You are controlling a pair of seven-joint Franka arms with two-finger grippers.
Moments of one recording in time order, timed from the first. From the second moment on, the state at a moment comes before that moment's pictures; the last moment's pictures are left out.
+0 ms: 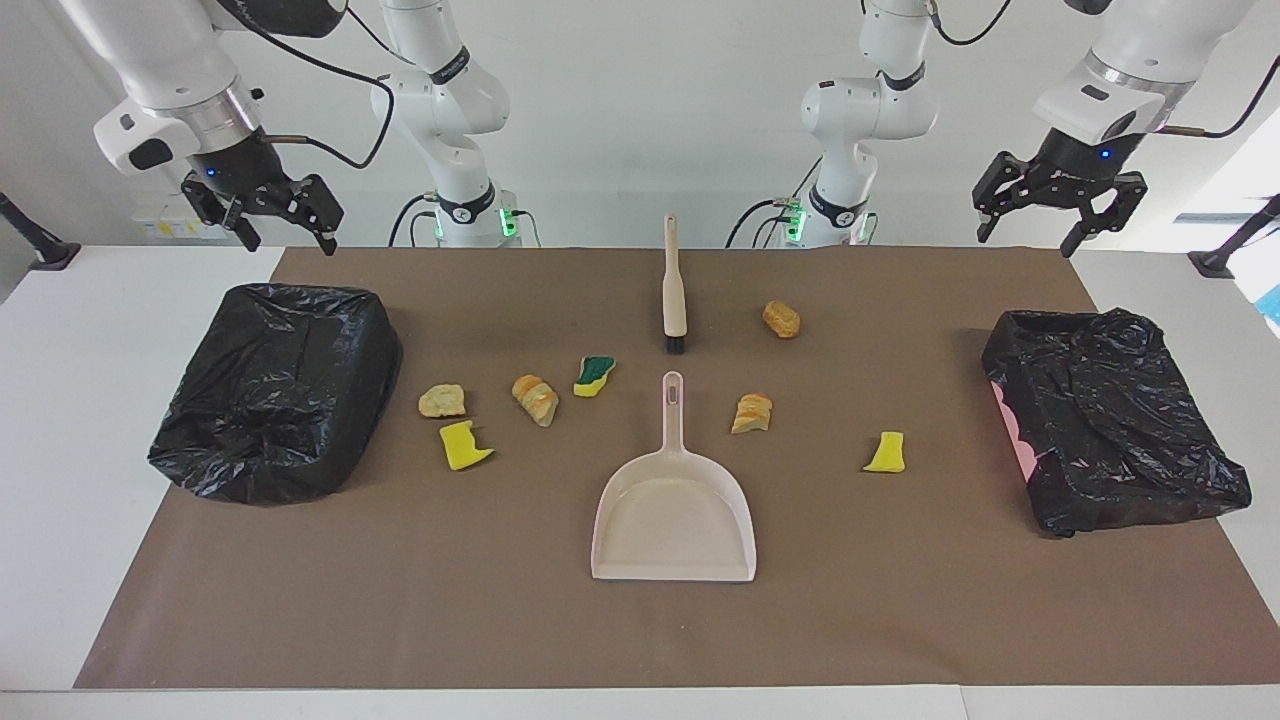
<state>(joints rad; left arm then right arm) -0.09 -0.04 0.01 -1.50 -0.01 1.52 0.25 -0.05 -0.04 -0.05 -1.55 0.00 1.49 0.00</state>
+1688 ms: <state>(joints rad) -0.25 -0.17 -0.06 -1.74 -0.04 1.53 0.09 -0.04 -0.01 0.03 -1.56 0.00 1.51 0.00</state>
